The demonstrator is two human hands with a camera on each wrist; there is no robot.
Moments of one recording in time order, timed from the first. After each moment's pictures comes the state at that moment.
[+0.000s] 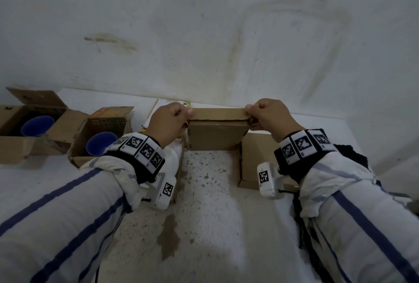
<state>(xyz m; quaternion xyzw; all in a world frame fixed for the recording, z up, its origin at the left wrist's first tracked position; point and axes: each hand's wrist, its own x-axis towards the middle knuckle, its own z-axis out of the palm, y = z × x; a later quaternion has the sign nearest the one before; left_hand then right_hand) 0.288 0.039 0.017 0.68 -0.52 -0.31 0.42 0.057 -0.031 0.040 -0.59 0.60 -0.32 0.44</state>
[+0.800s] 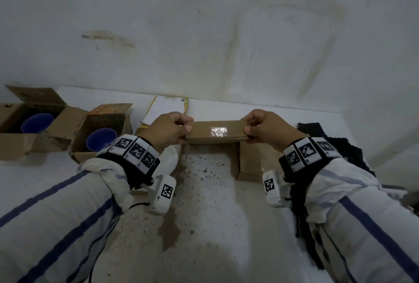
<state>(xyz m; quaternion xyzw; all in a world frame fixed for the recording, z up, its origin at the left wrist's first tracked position) 0.281 0.059 0.009 0.64 -0.44 -0.48 0.41 0.040 0.000 0.023 -0.62 0.55 -0.22 0.51</state>
